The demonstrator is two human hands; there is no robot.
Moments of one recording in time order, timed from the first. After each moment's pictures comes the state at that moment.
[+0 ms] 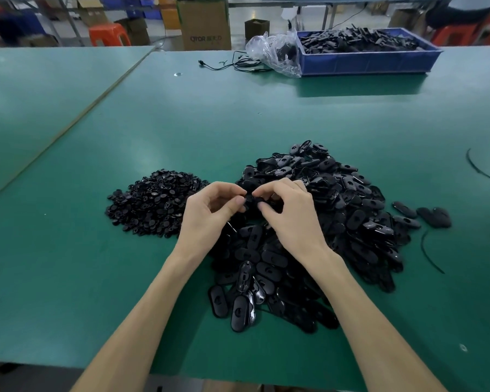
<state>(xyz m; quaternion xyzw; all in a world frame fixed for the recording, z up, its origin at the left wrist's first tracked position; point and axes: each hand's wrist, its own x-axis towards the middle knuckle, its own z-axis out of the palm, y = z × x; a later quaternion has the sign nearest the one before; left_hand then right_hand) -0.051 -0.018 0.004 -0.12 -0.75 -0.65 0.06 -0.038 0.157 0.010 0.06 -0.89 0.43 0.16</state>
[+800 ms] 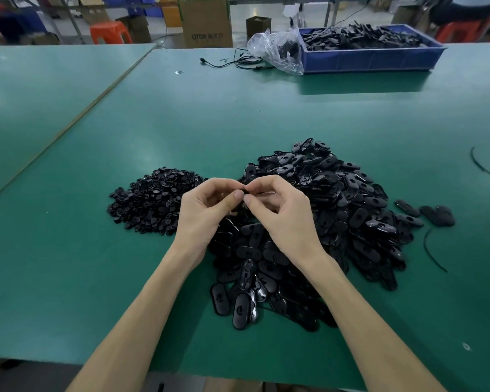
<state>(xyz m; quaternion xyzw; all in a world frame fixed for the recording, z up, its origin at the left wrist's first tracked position) -0.050 -0.021 0.005 -0.10 -0.66 -0.75 0.03 -0.027 0.141 0.013 0.08 -0.75 0.65 0.11</state>
